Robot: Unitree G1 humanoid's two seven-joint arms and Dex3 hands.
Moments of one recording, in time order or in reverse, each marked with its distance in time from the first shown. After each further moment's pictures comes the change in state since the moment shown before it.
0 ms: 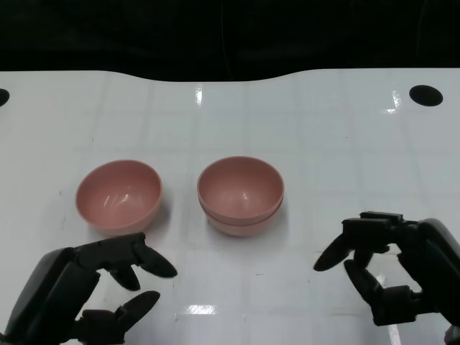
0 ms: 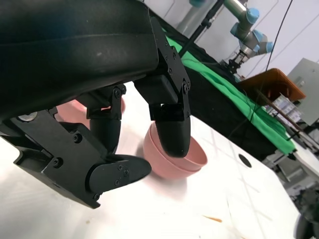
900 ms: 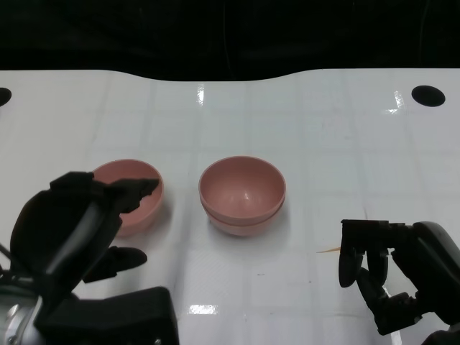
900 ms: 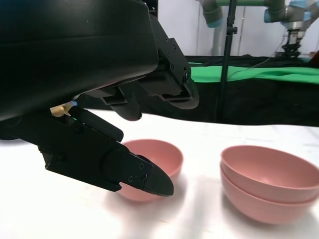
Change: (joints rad) left arm -0.221 0.048 -0.130 -0.145 0.645 0.478 -0.065; right arm 0.011 0.047 -0.012 -0.014 -0.090 0.120 0.015
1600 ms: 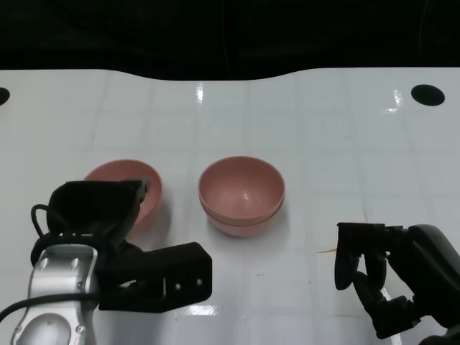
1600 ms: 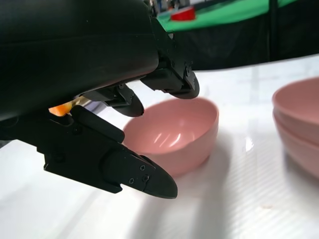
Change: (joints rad) left arm -0.230 -0.040 -0.205 0.307 0.197 0.294 -0.144; right arm 0.011 0.003 0.006 -0.019 -0.028 0.012 0.004
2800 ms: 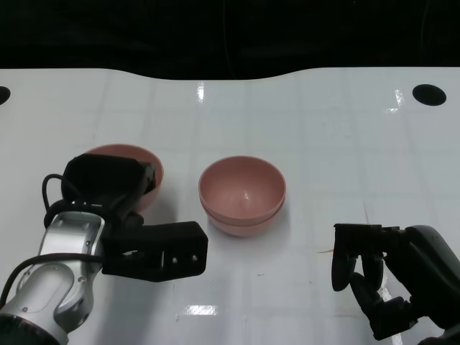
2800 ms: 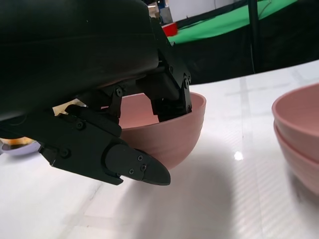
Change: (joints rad) left arm -0.231 0.073 -0.126 0.330 -0.165 -0.112 0.236; right arm 0.000 0.006 0.007 -0.001 -0.004 -0.002 0.000
